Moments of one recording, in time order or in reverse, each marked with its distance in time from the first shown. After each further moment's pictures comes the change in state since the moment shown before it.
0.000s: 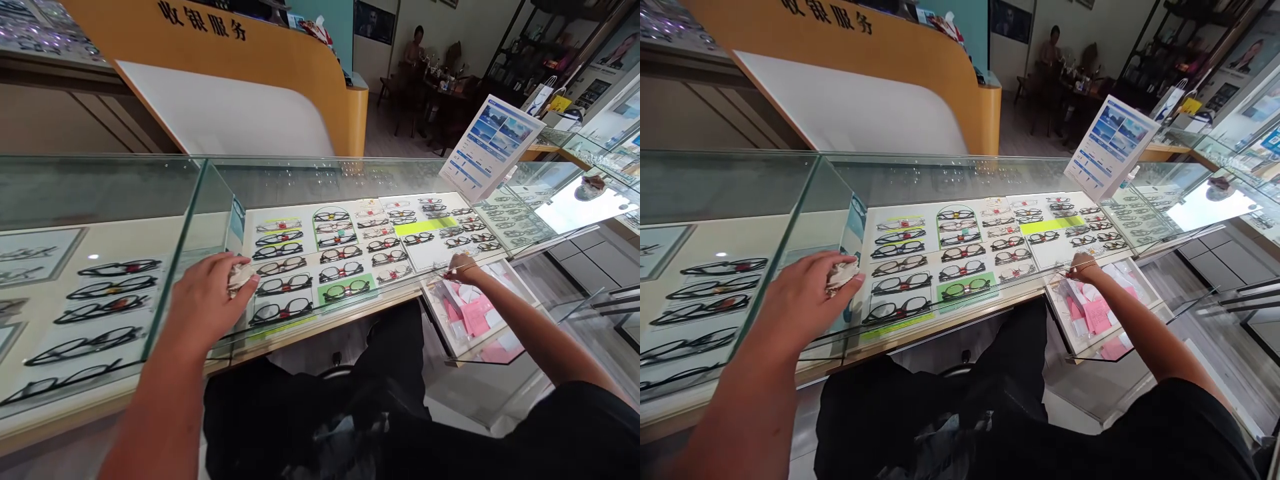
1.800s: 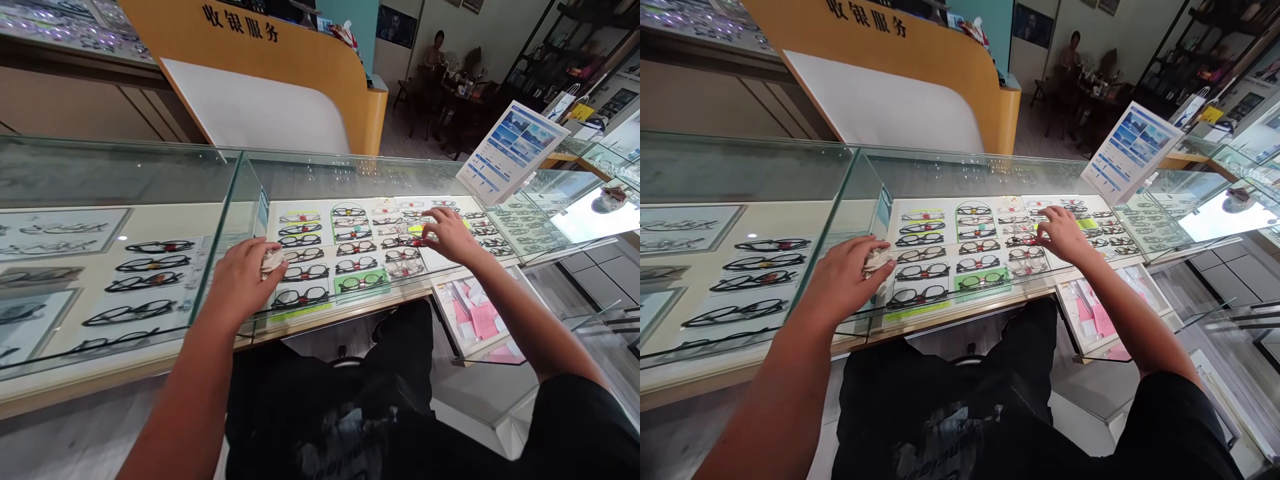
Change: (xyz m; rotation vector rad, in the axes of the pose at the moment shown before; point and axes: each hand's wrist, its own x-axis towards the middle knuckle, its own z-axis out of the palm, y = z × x) left_hand -0.004 -0.003 -0.004 -0.070 -0.043 0.030; right_hand -0.022 -0.101 -0.125 0.033 0.625 -0.448
